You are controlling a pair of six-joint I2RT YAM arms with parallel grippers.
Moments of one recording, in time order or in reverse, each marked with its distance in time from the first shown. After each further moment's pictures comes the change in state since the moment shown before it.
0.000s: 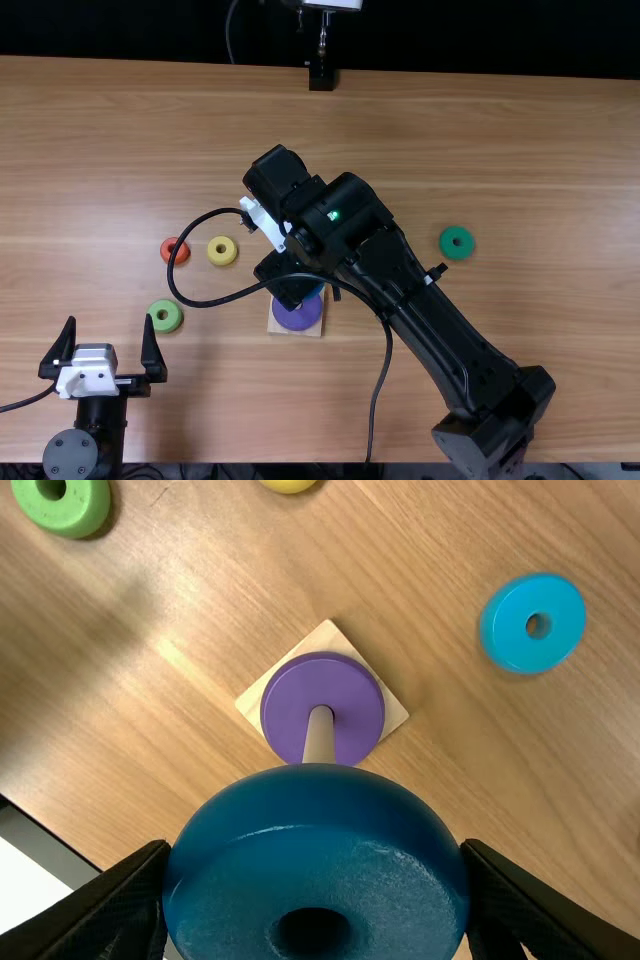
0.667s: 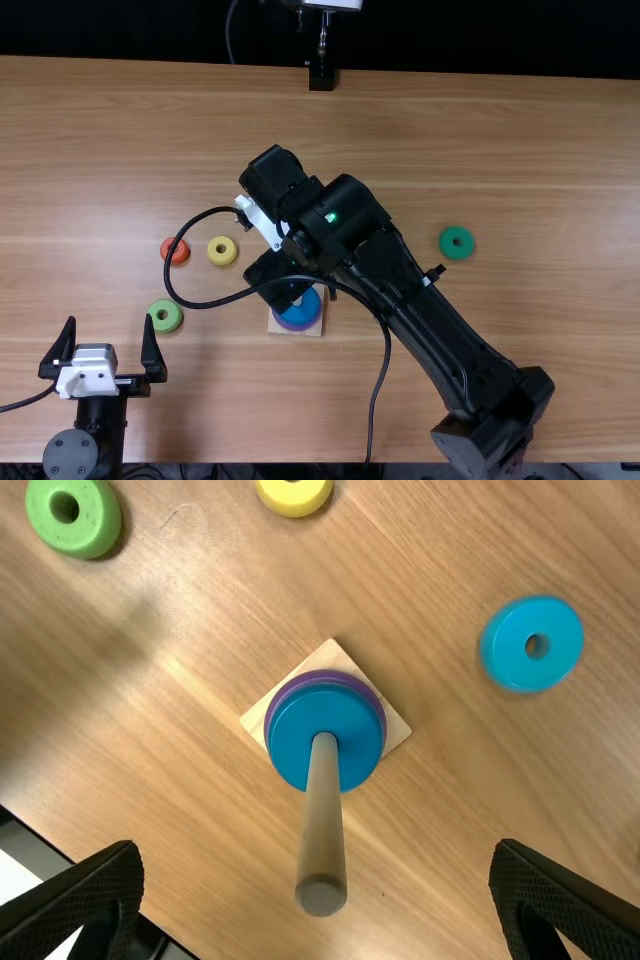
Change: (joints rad) left arm 0.000 0.000 0.000 0.000 0.001 0.000; right arm 0.006 0.000 0.000 0.033 0.000 0.002
